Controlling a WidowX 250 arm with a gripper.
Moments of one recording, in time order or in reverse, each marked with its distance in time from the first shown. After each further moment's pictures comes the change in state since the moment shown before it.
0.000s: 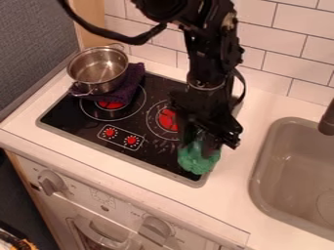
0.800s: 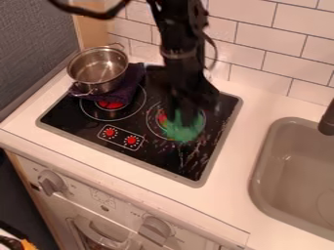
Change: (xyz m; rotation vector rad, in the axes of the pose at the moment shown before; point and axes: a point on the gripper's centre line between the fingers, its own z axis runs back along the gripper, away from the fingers) arm 0.009 0.029 0.015 -0.021 -0.063 0.093
